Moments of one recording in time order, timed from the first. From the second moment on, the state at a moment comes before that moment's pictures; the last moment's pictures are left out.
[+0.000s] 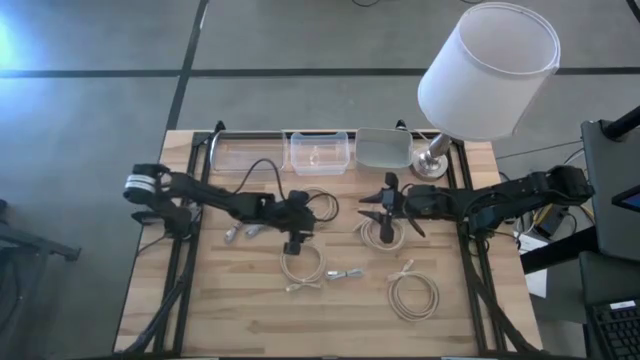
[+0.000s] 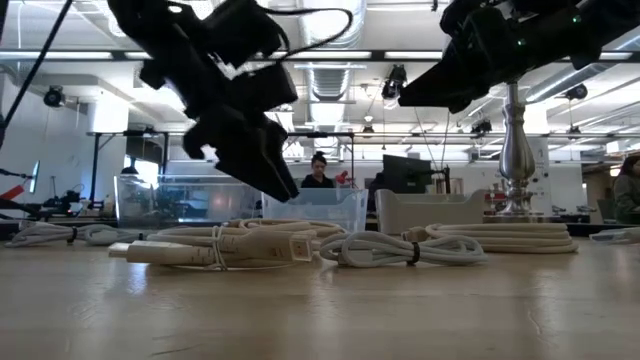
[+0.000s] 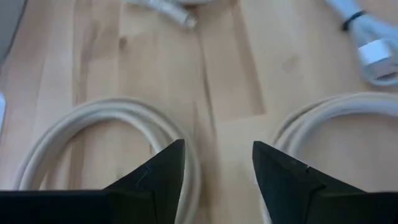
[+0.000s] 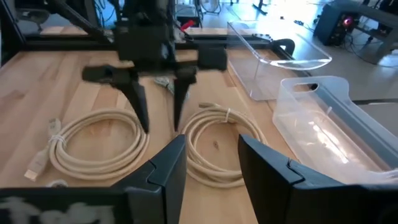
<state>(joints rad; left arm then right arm) -0.01 1.62 0.86 -0.05 -0.05 0.18 0.04 1.14 0.50 0.31 0.20 0.04</state>
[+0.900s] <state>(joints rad) 0.07 1.75 0.88 -0.09 -0.04 0.13 0.04 1.14 0.50 0.29 0.17 0.04</state>
